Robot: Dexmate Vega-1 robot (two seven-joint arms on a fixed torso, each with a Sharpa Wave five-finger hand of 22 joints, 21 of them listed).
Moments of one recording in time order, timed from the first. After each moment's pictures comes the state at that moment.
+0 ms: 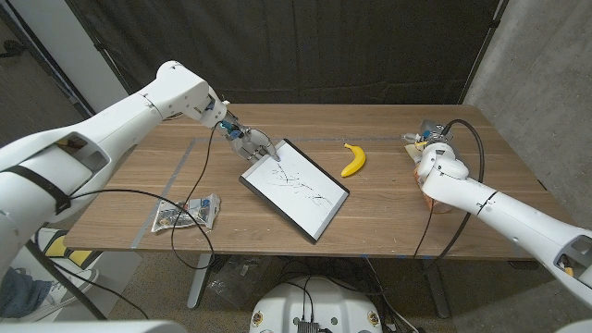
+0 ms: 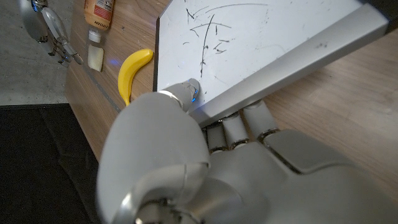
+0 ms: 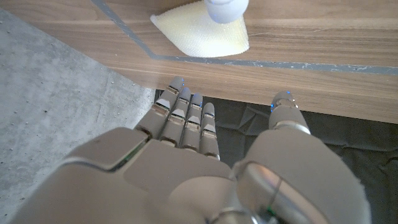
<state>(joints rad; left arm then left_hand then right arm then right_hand) 0.06 0.72 0.89 -1.42 -0.67 1.16 -0.63 1.26 0.17 0.60 -0.06 0.23 0.62 0.18 0.25 0.20 0.73 0.08 0.23 0.20 0.80 0.01 0.20 0.18 0.91 0.05 0.23 0.17 -0.63 -0.78 -0.73 -1.69 -0.33 -0.91 -0.21 0.59 -0.02 0.31 -0.16 0.18 0.34 0.04 0.21 0.19 0.41 0.03 0.23 0.18 0.39 0.00 0.19 0.18 0.45 -0.01 0.24 0.18</state>
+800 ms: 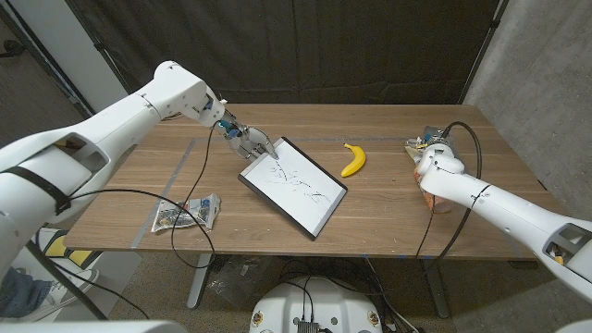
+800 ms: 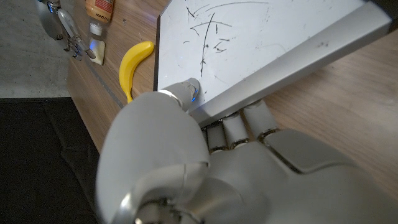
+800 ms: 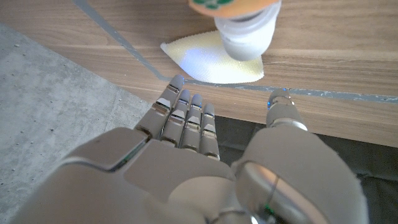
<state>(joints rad) 0.07 0.72 0.87 -1.40 -0.67 1.14 -0.63 1.25 0.17 0.61 -0.06 0.23 0.62 0.18 0.24 0.20 0.73 0.08 0.22 0.20 0.80 0.01 0.20 0.18 0.91 0.05 0.23 0.17 -0.55 -0.75 -0.80 -1.56 -0.29 -0.92 -0.20 0.63 -0.01 0.32 -0.16 0.18 0.34 0.05 0.20 0.19 0.40 0.03 0.22 0.18 0.37 -0.01 0.18 0.18 0.48 -0.02 0.24 0.18</state>
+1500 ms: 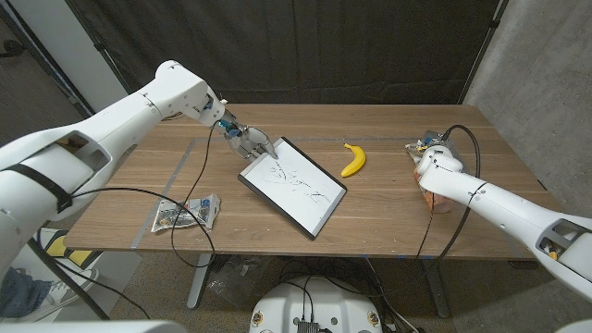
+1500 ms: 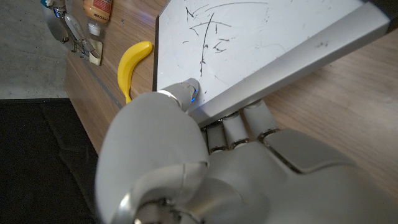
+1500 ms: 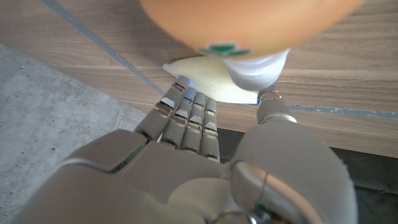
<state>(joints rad) 0.05 0.72 0.89 -1.38 -0.65 1.14 -0.64 1.24 0.17 0.62 -0.06 0.22 0.62 0.18 0.23 0.20 0.73 0.08 0.21 0.20 0.80 0.01 0.19 0.18 0.91 0.05 0.23 0.17 -0.53 -0.73 -0.81 -1.48 -0.23 -0.90 -0.18 0.77 0.07 0.36 -0.16 0.18 0.45 0.05 0.22 0.19 0.51 0.03 0.23 0.18 0.51 -0.05 0.21 0.18 0.66 -0.06 0.27 0.18</state>
